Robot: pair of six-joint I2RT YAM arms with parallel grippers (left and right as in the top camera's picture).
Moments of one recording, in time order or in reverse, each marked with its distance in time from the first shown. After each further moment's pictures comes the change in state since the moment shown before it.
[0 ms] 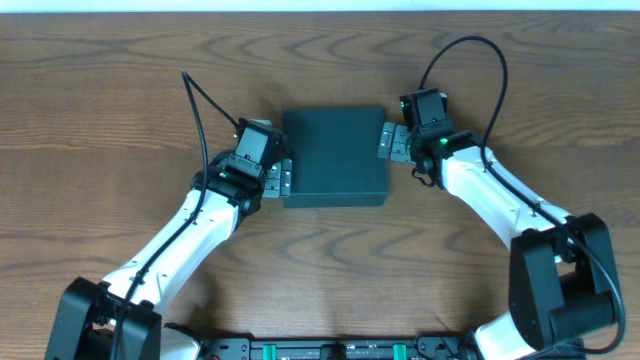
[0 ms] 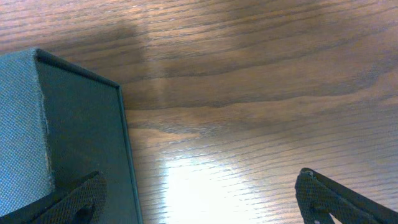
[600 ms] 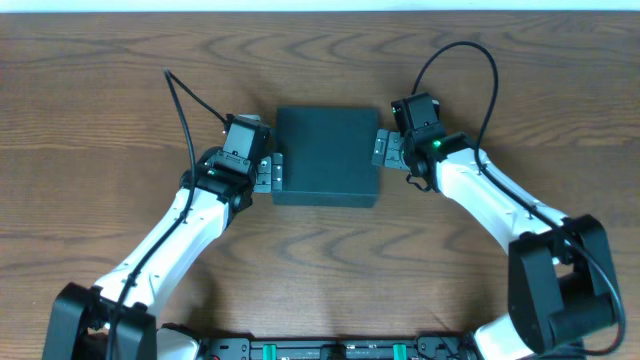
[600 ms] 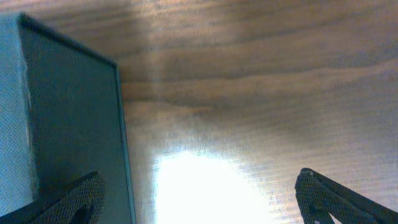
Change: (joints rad) left arm 0.051 -0.023 0.000 0.006 0.028 0.014; right arm 0.023 -0.014 -0.006 -0.061 -0.016 0.021
